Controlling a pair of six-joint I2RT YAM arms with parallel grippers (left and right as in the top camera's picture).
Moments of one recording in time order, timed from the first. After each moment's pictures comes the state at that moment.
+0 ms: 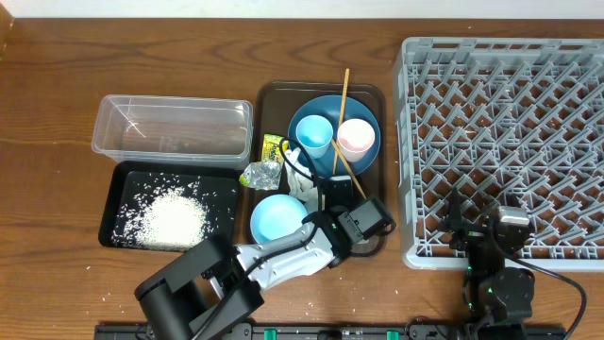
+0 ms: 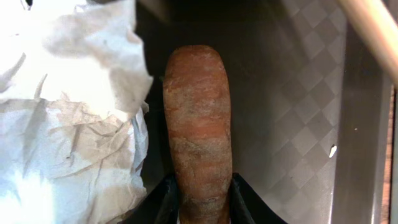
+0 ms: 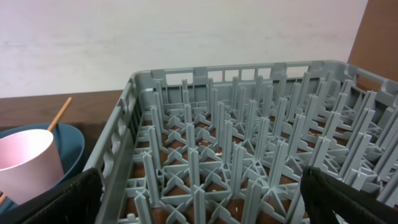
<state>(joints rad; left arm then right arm) -1.02 1.78 0.91 -0.31 -0.29 -1.05 0.11 0.03 0.01 -0.05 0.21 0.07</state>
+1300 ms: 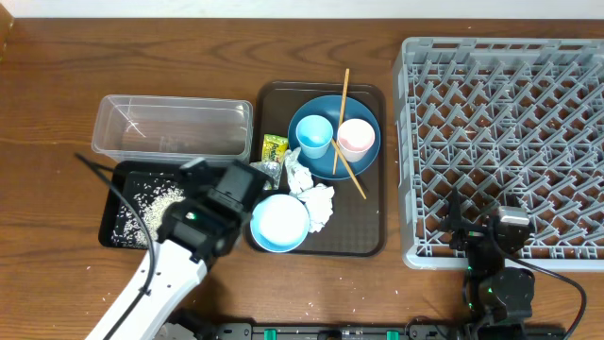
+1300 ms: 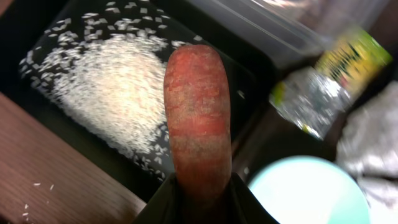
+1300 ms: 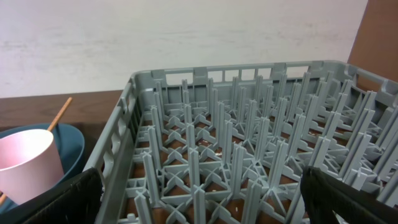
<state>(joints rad) -0.50 1.12 0.90 -1.07 -0.44 -1.01 0.11 0.03 0.01 -0.05 0.21 0.07</state>
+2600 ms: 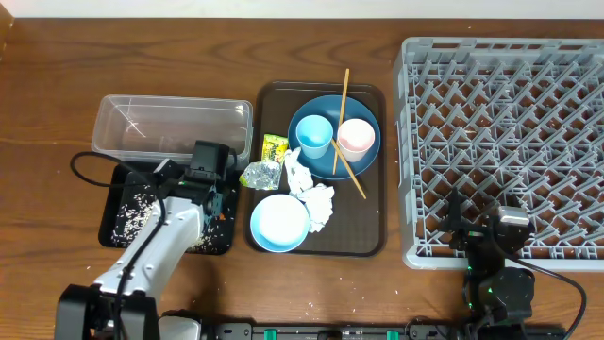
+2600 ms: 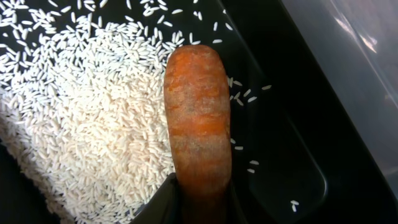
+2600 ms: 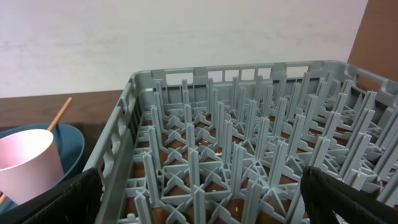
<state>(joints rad) -0.17 1.42 0.72 -0.61 -0.35 -1.09 0.11 0.03 0.01 -0.05 0.21 0.07</state>
